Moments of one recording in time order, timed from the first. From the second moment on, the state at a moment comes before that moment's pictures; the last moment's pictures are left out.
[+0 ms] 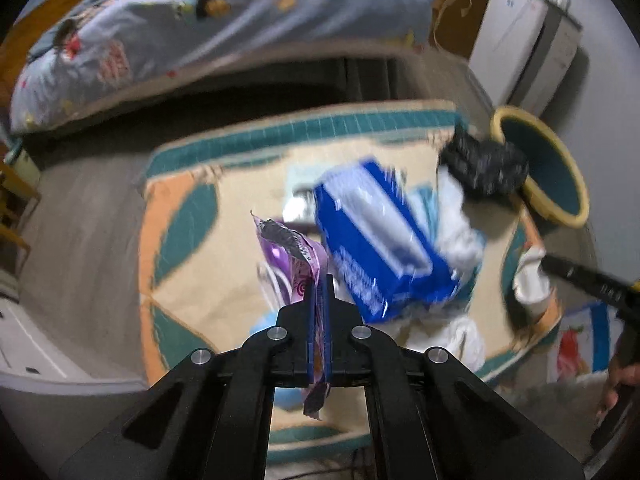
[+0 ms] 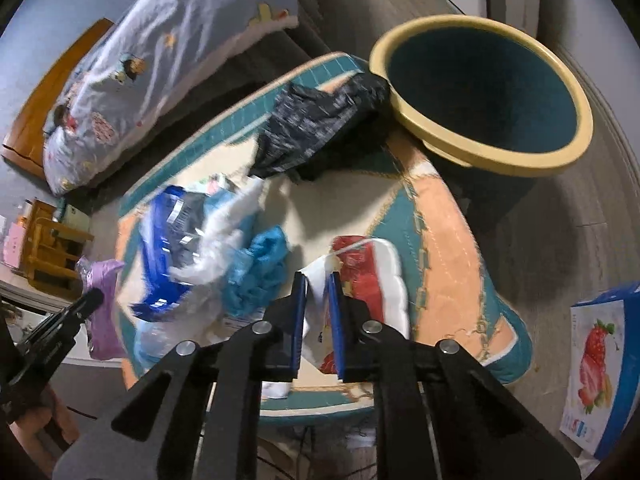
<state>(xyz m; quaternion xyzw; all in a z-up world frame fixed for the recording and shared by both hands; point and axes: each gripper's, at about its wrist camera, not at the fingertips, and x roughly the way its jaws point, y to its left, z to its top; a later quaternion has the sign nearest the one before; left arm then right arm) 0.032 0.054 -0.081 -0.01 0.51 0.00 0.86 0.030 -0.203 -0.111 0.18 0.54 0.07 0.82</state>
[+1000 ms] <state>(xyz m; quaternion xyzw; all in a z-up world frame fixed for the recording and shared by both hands) 0.120 -0.098 -0.004 0.07 0.36 -0.17 0.91 0.129 -0.319 -0.002 0.15 0.42 0.06 0.90</state>
